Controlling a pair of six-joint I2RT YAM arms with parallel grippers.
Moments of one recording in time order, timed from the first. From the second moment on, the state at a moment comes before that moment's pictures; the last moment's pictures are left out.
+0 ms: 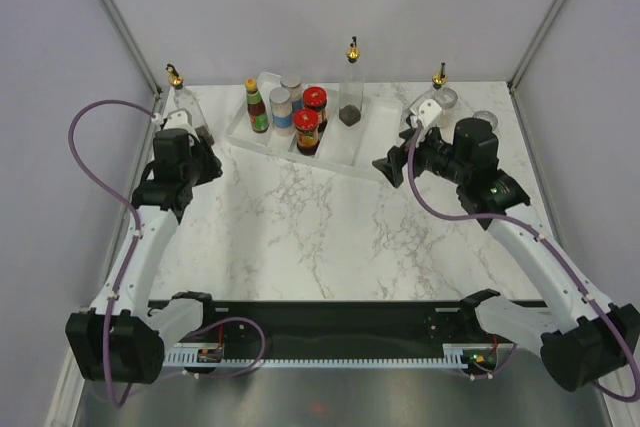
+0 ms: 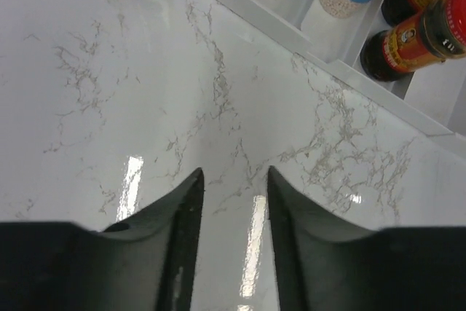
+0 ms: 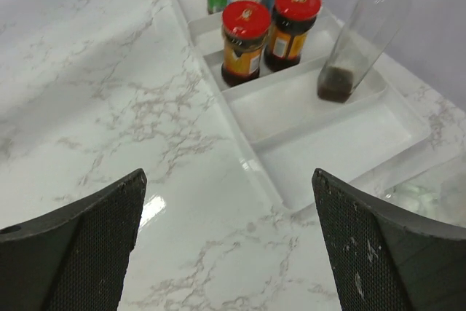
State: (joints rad) left arm -0.07 1.02 0.90 -0.45 -0.07 -0.29; right arm 0.36 1.13 1.06 -0.17 -0.41 -0.16
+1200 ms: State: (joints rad) left arm 0.02 1.74 1.59 -0.33 -0.40 -0.35; right arm 0.26 0.90 0.80 -0.29 -0.61 -0.25
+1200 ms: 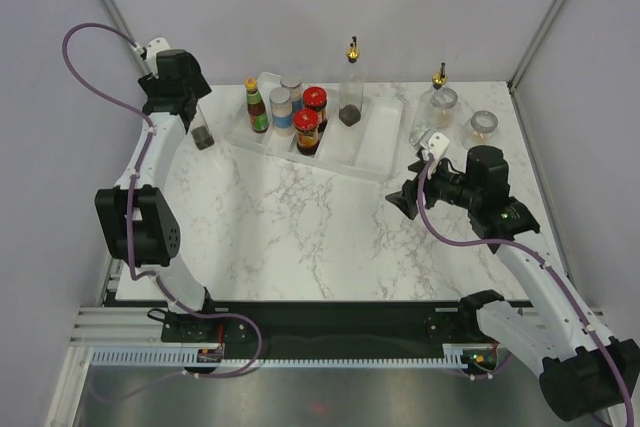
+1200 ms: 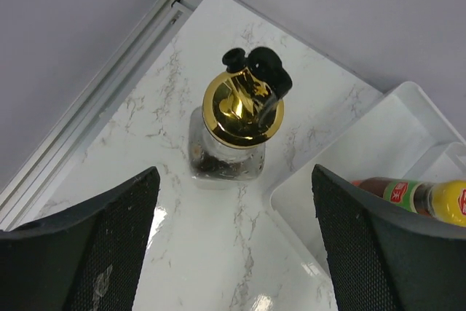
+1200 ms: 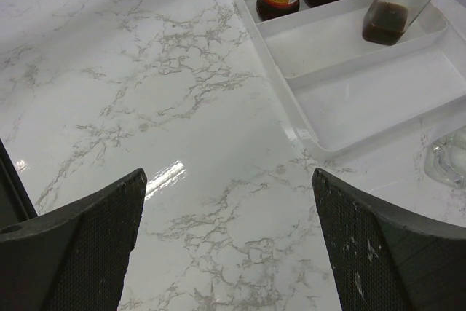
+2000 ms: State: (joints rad) left arm 0.02 1.67 1.26 0.19 -0.54 -0.45; right arm 0.26 0.94 0.80 -0.32 -0.64 -0.25
